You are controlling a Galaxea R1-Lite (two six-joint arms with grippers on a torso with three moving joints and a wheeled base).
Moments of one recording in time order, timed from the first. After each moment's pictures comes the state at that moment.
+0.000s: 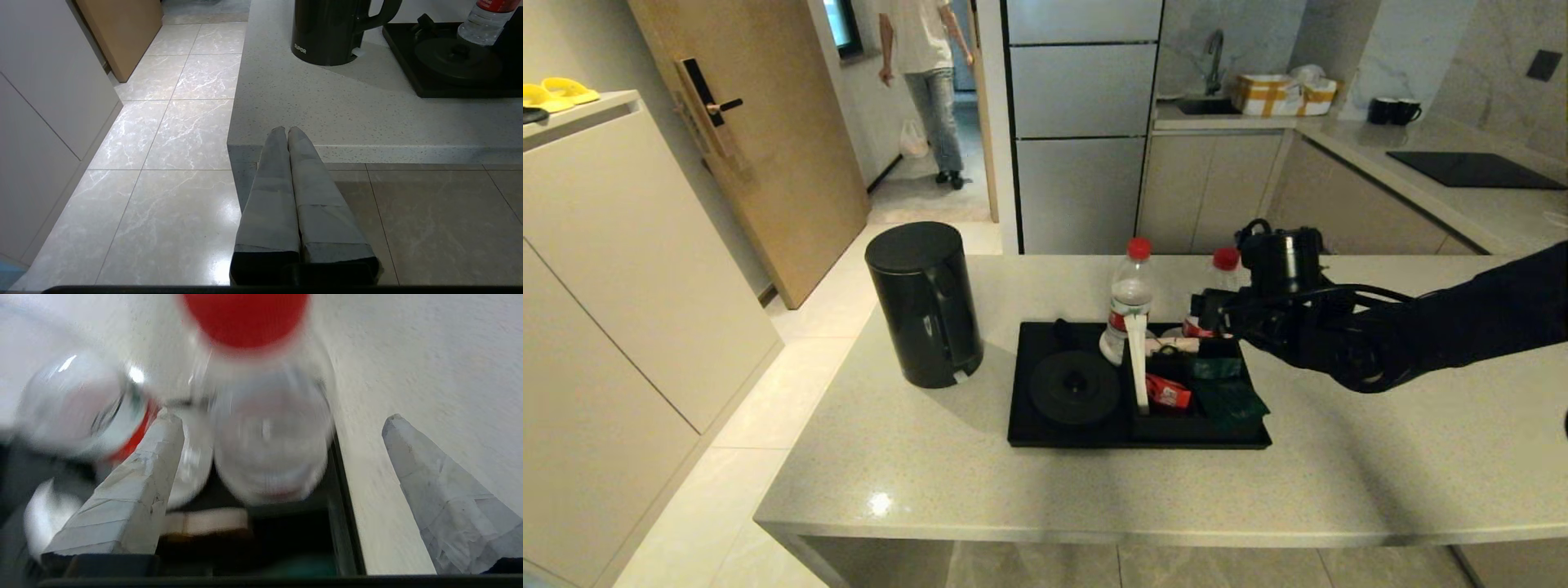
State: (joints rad) left arm 0.00 0.00 0.00 0.00 0.00 0.02; right arm 0.36 2.04 -1.17 -0.45 -0.40 0.27
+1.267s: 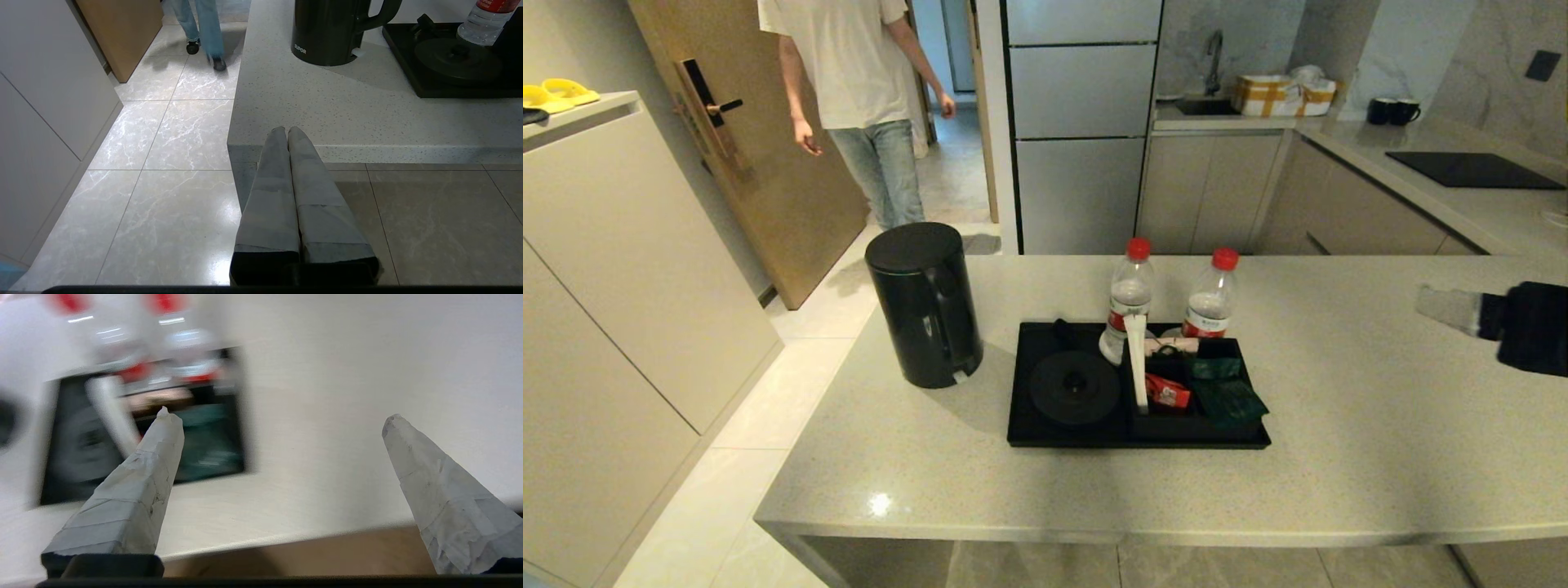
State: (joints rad) left arm 0.00 0.00 0.00 0.00 0.00 0.02; right arm 0.41 1.15 -0.90 0.16 -0.55 0.28
